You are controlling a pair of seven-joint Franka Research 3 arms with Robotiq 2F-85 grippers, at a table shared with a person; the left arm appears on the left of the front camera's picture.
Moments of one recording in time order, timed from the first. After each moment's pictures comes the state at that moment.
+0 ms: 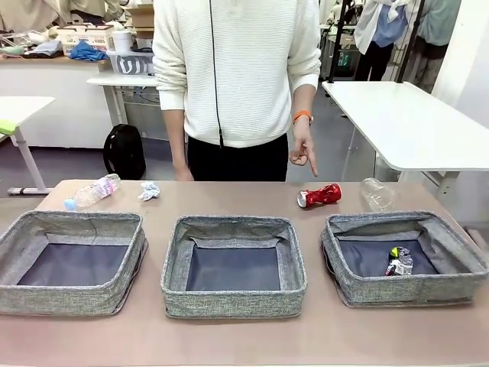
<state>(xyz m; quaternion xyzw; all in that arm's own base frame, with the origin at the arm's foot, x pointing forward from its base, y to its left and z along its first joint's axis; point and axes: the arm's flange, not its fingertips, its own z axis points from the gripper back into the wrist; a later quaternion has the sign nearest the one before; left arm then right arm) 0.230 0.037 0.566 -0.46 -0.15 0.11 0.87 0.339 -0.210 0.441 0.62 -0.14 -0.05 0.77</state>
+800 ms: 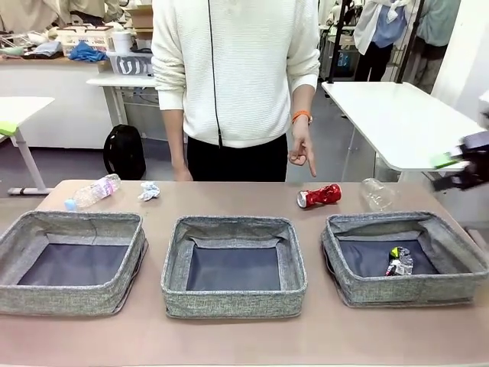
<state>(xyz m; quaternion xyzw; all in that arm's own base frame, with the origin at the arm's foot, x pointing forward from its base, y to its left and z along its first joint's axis) 0.232 0.037 0.565 -0.46 -0.15 0.11 0.87 0.374 -0.037 0.475 0.45 -0.14 0.16 0.87</state>
